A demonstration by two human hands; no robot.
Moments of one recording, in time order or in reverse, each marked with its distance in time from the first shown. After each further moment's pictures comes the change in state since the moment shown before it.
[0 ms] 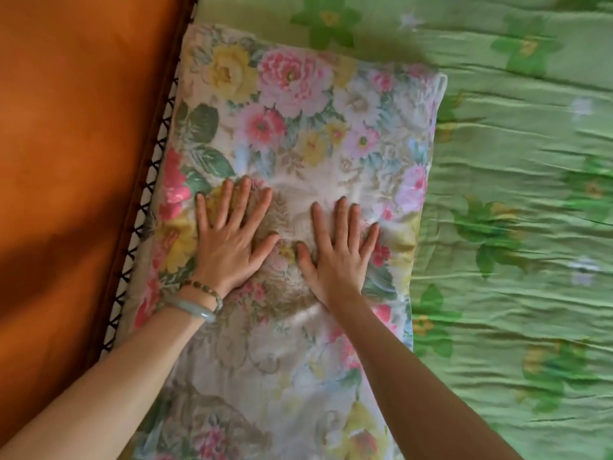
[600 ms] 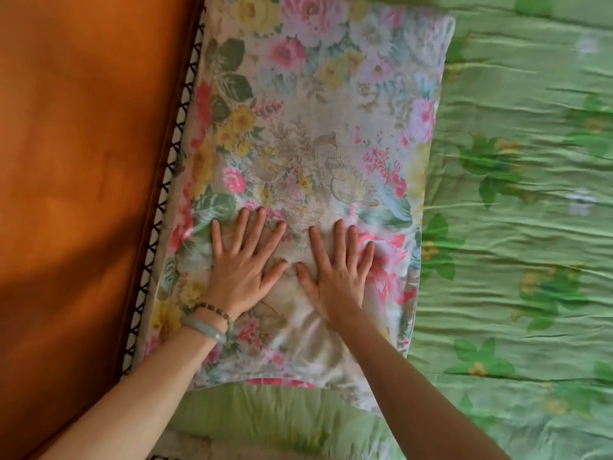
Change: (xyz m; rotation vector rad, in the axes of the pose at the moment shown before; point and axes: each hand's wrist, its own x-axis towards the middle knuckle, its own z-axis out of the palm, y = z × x) left_hand -0.154 0.029 0.002 -0.028 -0.077 0.048; right_hand -0.148 -0.015 0.005 -0.023 -0.022 -0.053
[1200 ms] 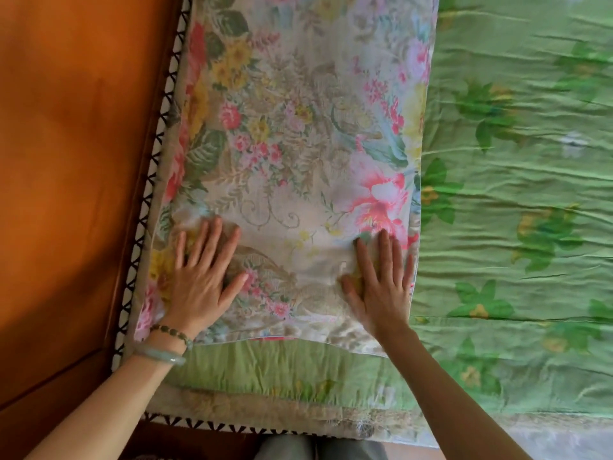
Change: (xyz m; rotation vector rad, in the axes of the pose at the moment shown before) left_hand -0.115 -0.018 0.021 -0.104 0.175 0.028; right_hand -0.116 0.057 -0.002 -0.011 0.070 -0.006
